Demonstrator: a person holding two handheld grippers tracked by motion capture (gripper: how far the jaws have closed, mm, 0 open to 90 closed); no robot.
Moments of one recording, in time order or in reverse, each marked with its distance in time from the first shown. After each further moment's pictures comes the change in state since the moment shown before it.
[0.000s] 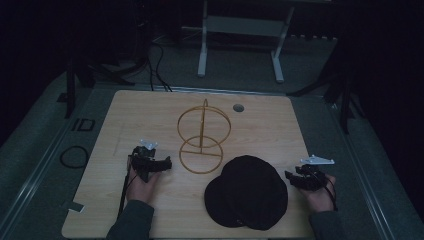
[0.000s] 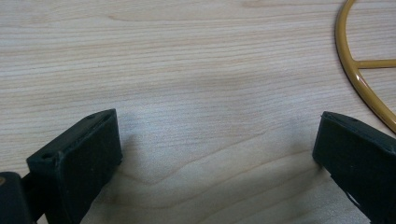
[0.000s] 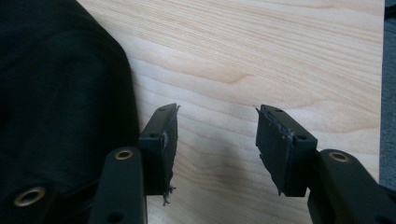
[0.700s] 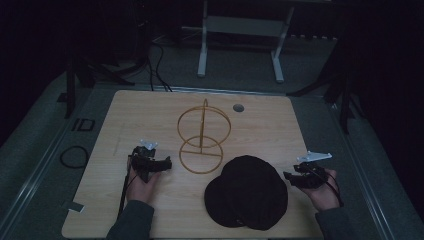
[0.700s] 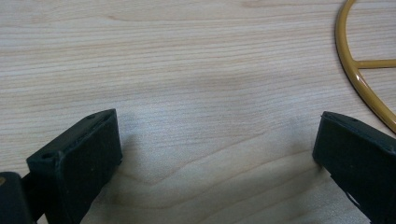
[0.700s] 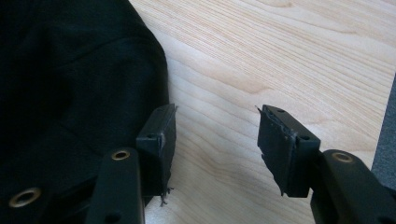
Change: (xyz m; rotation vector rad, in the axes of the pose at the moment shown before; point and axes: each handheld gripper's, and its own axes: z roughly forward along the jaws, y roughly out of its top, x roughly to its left) left arm 0.000 0.000 0.000 -0.002 0.000 -0.002; right arm 0.010 0.021 -0.019 0.066 0.058 -0.138
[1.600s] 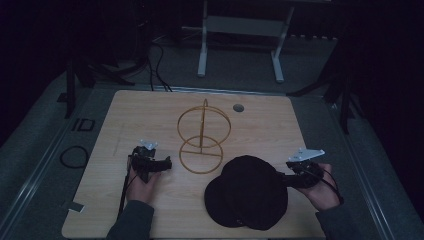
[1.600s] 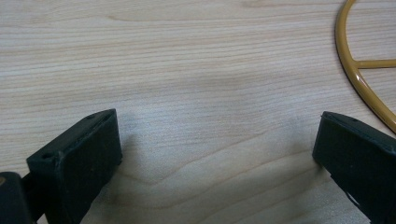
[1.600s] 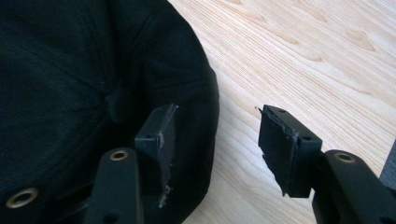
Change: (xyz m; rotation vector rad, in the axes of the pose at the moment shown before) left arm 0.000 0.000 0.000 0.000 0.000 0.000; right arm 0.032 0.029 -0.026 -0.009 0.047 -0.174
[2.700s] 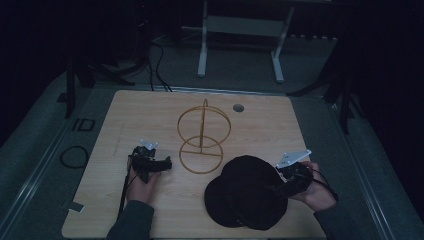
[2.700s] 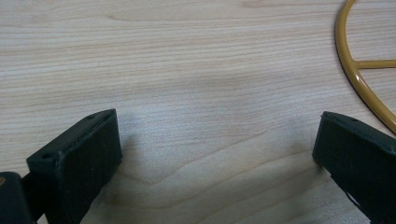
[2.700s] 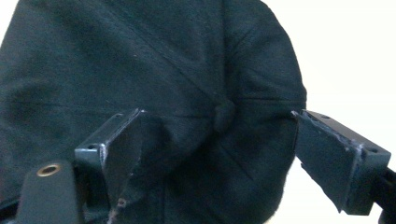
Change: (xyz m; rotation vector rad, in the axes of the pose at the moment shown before) left arm 0.000 0.000 0.000 0.001 0.002 -0.001; right arm 0.025 0.016 0.001 0.050 0.227 -0.135
